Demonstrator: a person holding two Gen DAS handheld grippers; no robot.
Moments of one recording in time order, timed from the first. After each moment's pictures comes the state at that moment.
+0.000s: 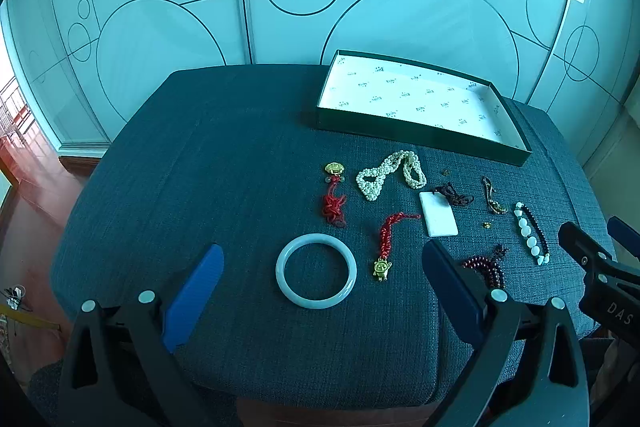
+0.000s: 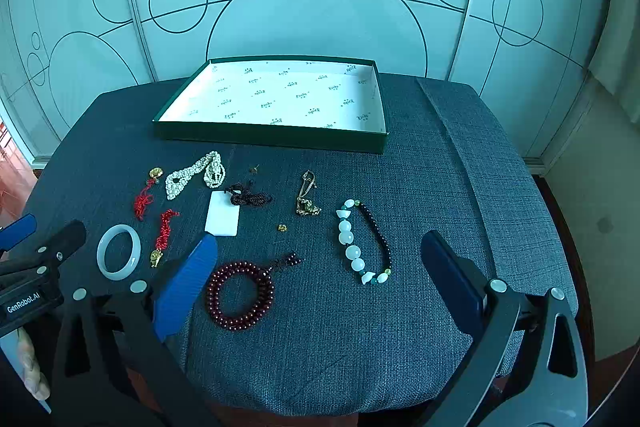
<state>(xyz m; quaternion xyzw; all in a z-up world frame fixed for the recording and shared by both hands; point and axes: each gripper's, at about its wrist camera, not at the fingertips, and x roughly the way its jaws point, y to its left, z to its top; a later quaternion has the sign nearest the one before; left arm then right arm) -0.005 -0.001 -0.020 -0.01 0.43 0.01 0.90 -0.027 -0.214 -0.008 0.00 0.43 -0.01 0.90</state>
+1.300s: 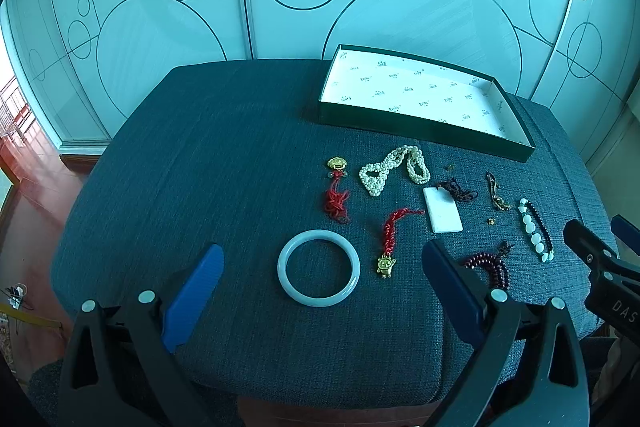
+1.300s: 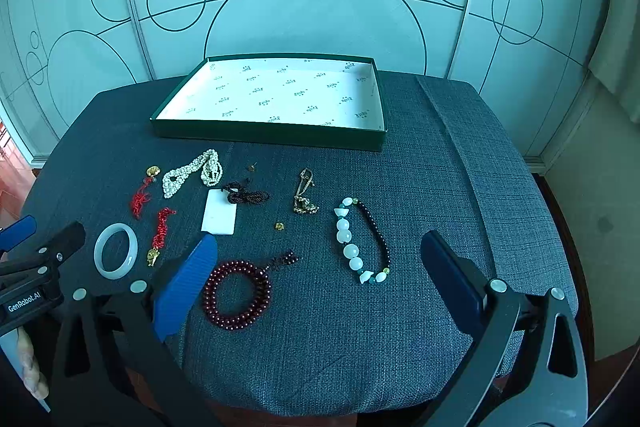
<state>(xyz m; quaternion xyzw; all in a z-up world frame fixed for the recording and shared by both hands) -0.003 0.001 -0.021 -0.01 0.43 0.01 0.90 -0.027 -0.216 -0.010 0.00 0.43 -0.01 0.90</state>
